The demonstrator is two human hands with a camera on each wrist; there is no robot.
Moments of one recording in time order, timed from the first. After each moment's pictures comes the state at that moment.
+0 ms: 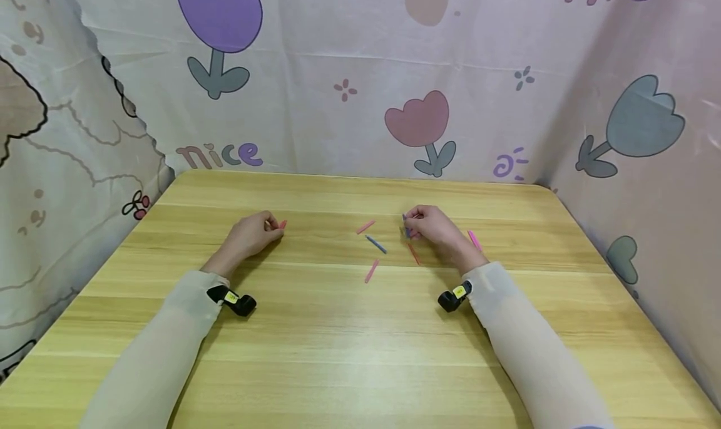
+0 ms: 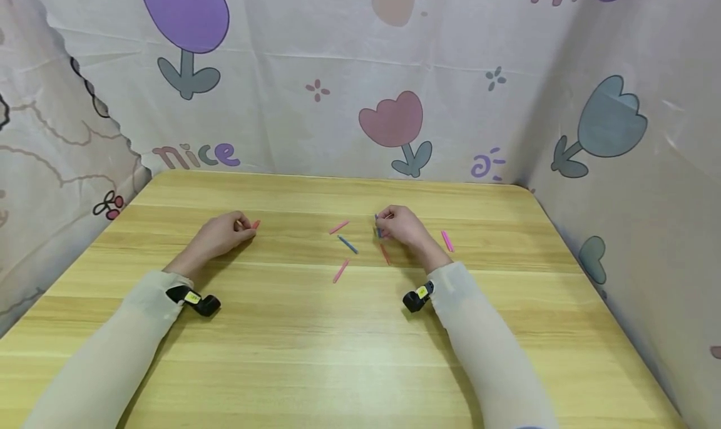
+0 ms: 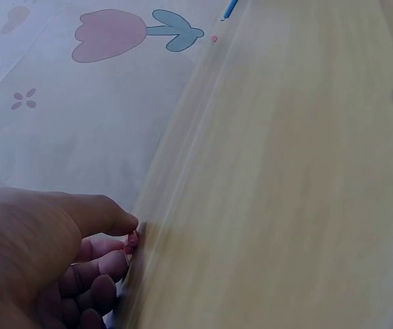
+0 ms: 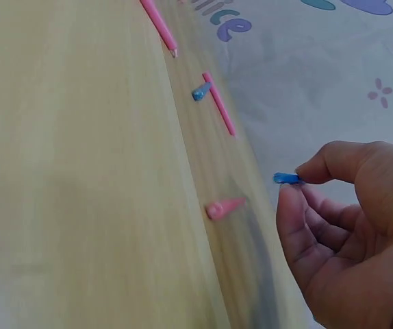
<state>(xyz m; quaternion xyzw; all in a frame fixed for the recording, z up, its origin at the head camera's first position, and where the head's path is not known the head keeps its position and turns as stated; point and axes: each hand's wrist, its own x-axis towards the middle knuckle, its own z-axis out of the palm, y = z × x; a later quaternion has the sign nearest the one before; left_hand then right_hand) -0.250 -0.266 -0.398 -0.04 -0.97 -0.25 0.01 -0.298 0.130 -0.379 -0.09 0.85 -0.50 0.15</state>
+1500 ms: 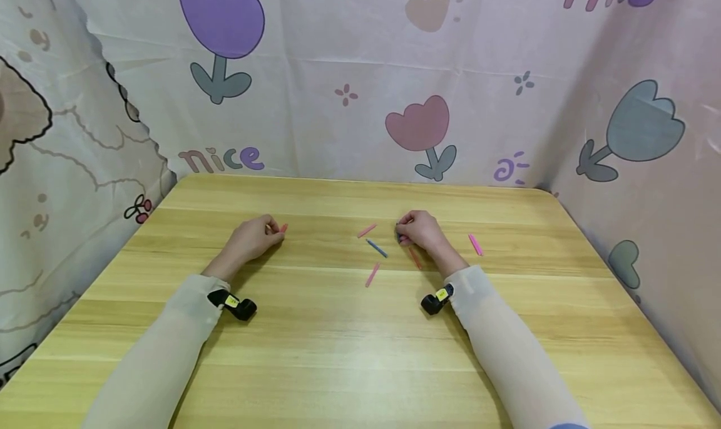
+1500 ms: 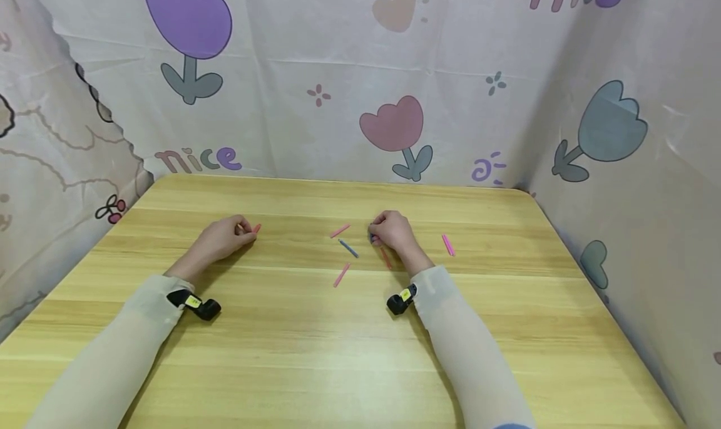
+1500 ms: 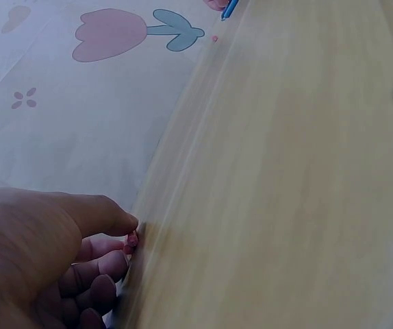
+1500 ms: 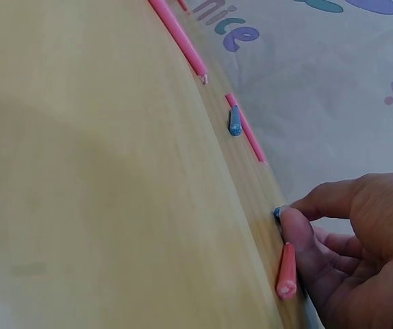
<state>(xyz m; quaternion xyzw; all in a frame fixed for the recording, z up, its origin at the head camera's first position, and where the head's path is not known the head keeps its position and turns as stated) -0.250 -0.267 -0.400 -0.04 -0.97 -0.25 0.01 -0.312 0.106 -0.399 -0.03 0.87 -0.48 0.11</state>
